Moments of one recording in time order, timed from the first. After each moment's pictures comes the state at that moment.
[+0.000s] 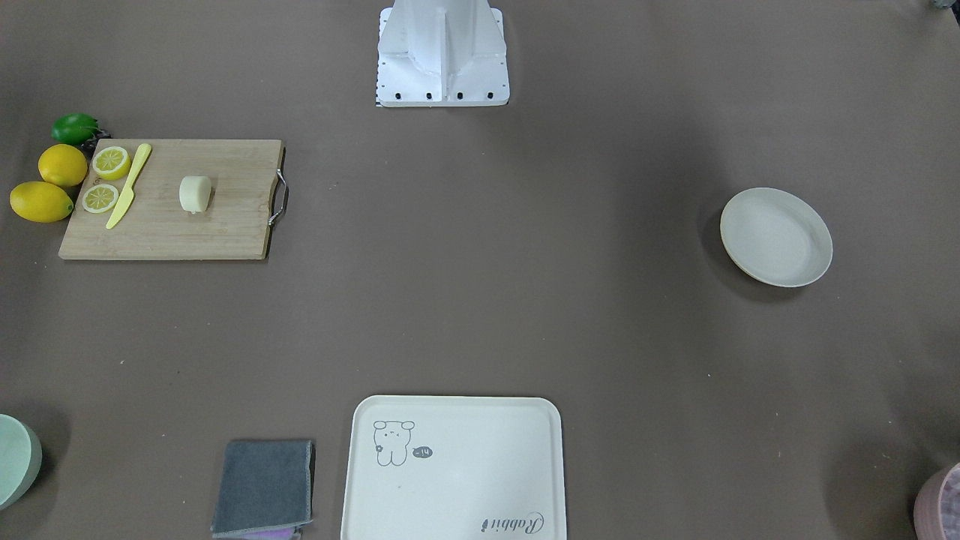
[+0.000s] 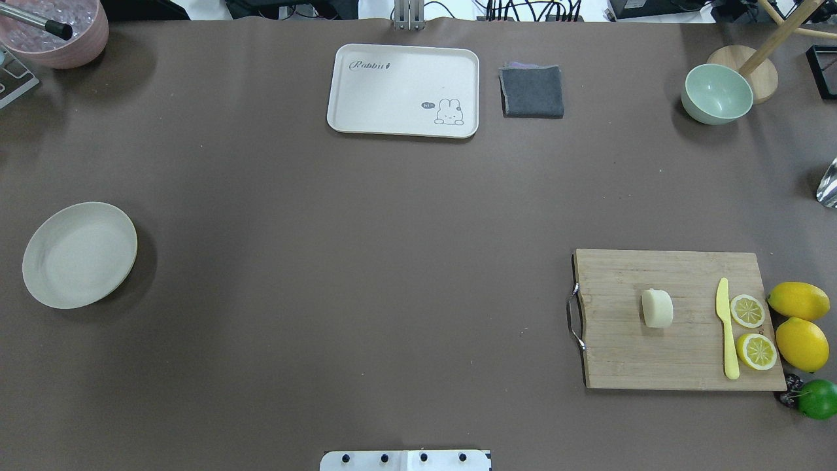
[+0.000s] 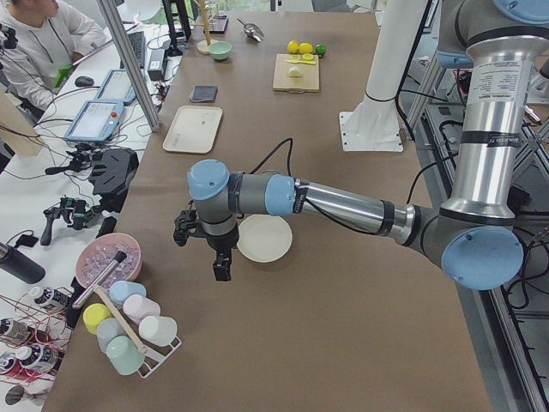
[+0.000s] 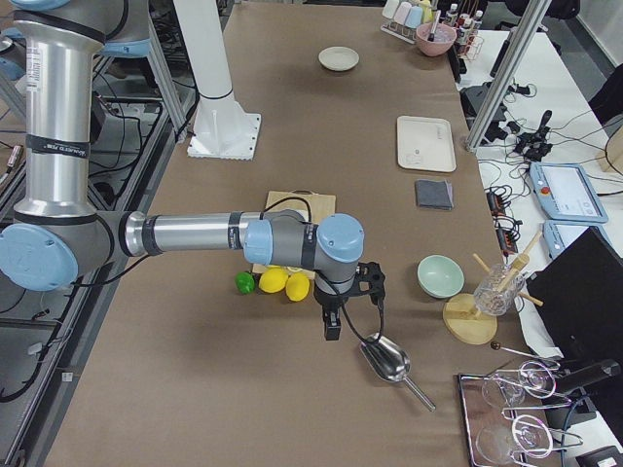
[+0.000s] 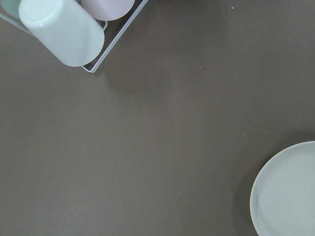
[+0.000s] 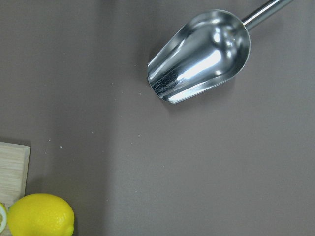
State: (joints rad) left arm -1.54 -1.64 -1.74 -1.36 -2.28 0.00; right arm 1.58 -1.69 1.77 -1.69 2.28 -0.16
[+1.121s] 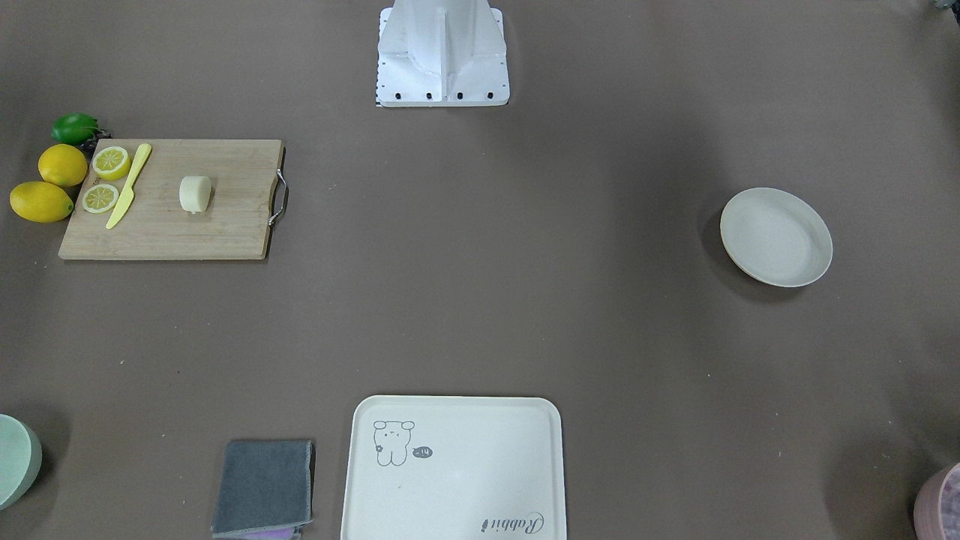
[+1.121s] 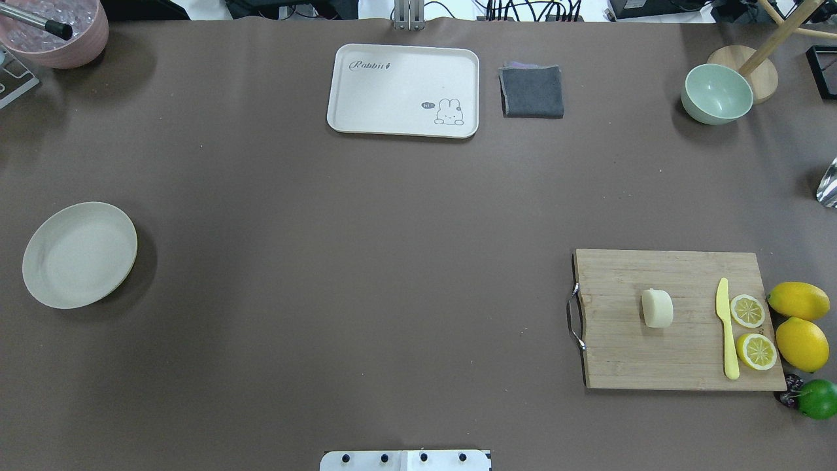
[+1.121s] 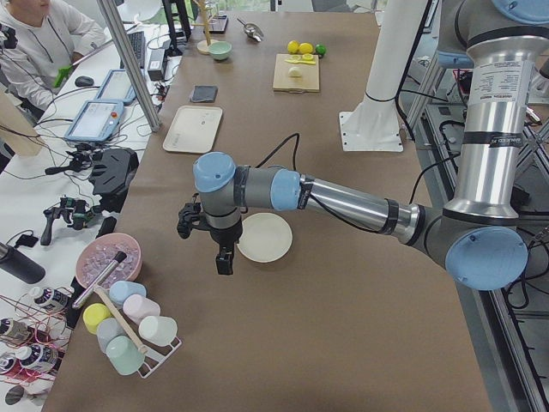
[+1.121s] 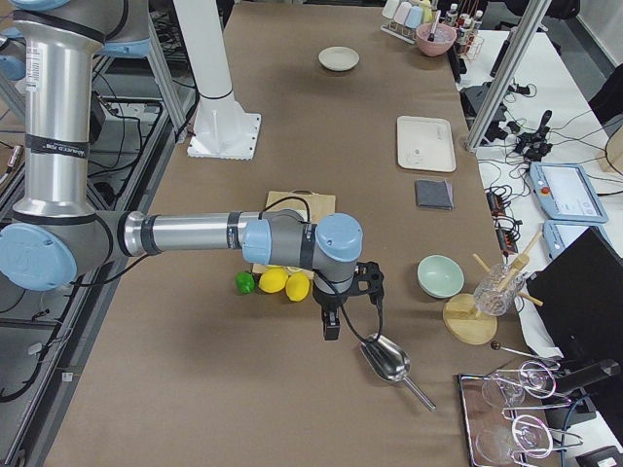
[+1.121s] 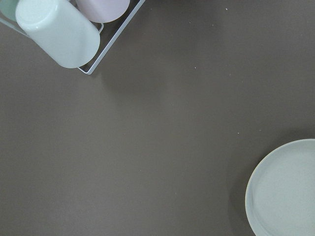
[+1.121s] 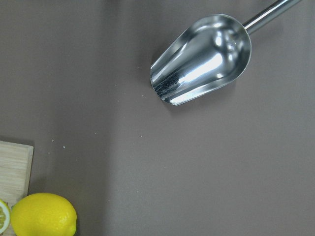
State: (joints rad) left arm -1.54 -1.61 -1.80 -1.35 -2.28 0.00; right arm 1.58 -1.69 1.79 -1.69 2.28 -0.16
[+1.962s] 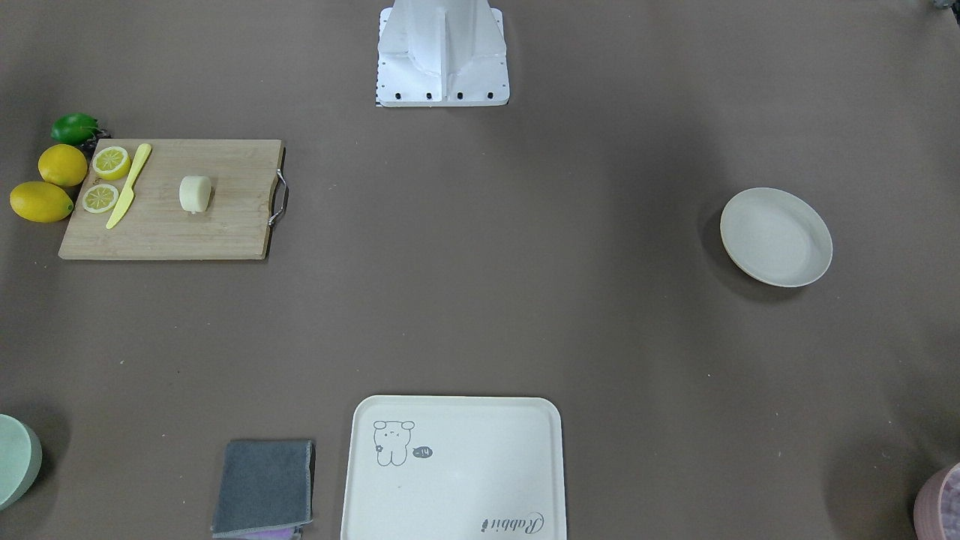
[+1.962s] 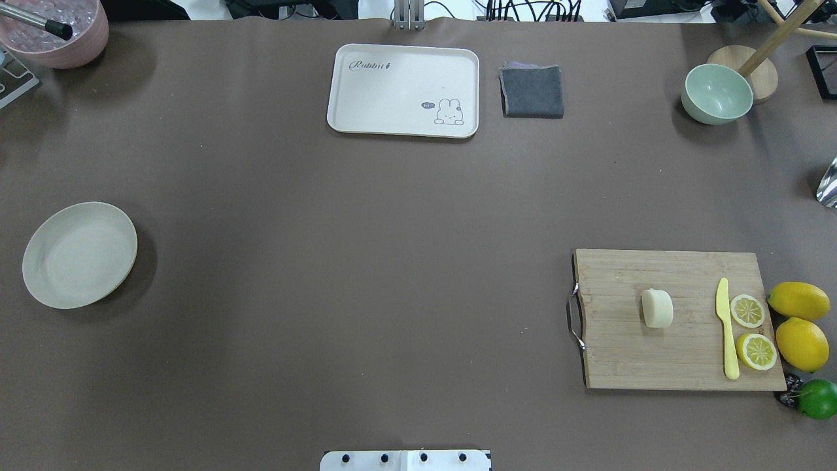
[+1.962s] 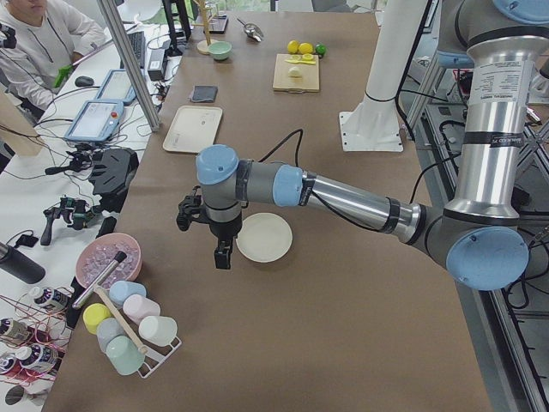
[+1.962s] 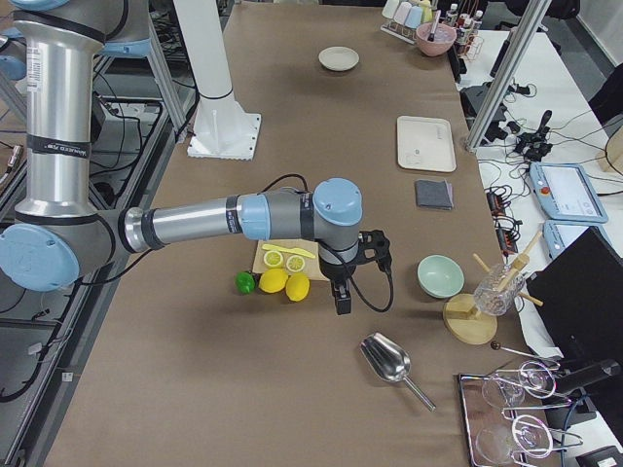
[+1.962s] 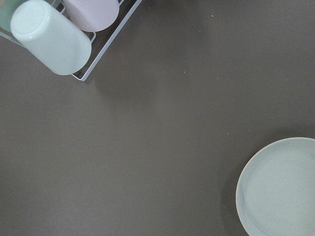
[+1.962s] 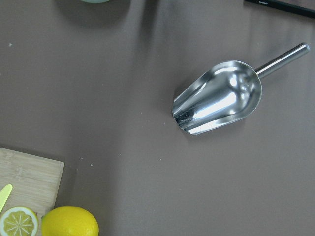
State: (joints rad) left arm -1.54 -1.62 -1.82 -1.39 -2.28 -0.01; right arm 1.58 -1.68 1.89 -1.69 2.28 -0.15
